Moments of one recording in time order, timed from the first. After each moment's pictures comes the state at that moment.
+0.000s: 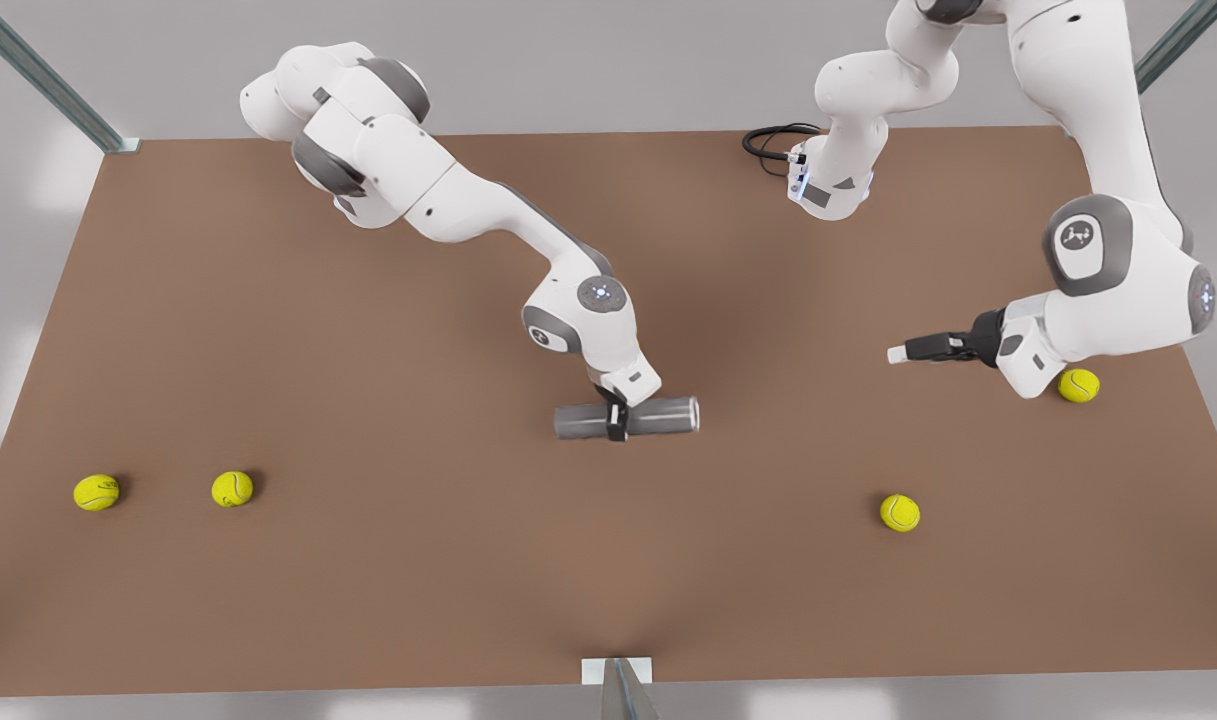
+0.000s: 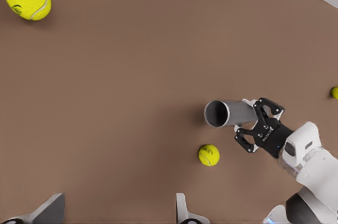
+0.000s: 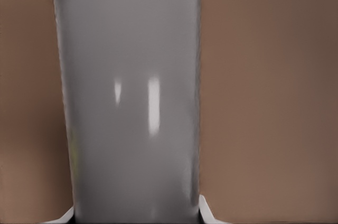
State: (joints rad) left arm 0.12 0.15 -0.07 -1.70 -0.49 1.61 0.01; right arm 0.56 0.83 0.31 -1.40 -0.53 2.42 -0.33
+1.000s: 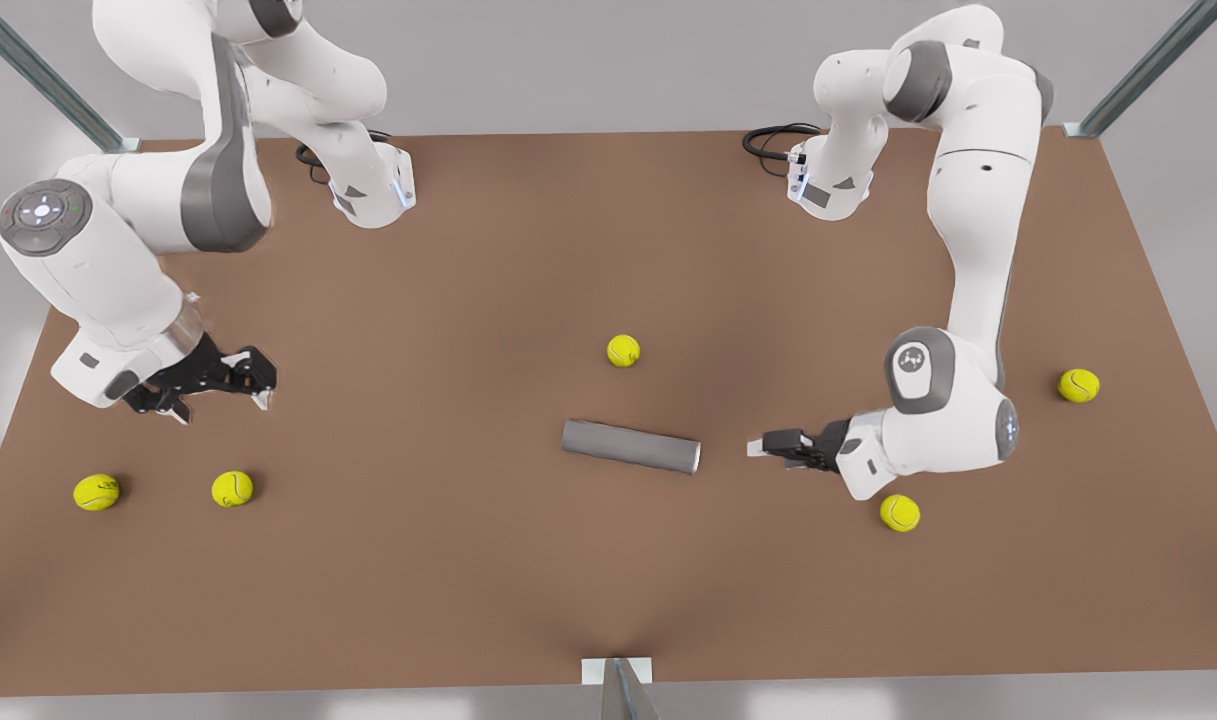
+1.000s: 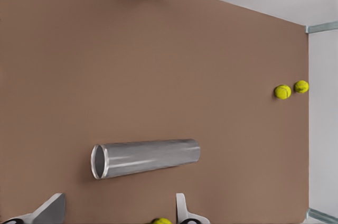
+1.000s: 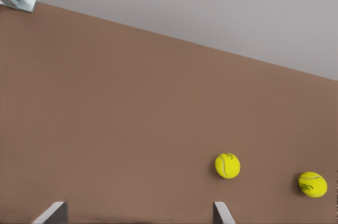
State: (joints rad) left arm -0.01 0.65 -0.26 -1.35 -0.61 1.95 0.15; right arm 0.05 0.19 0.03 -1.40 -0.08 1.76 -0.11
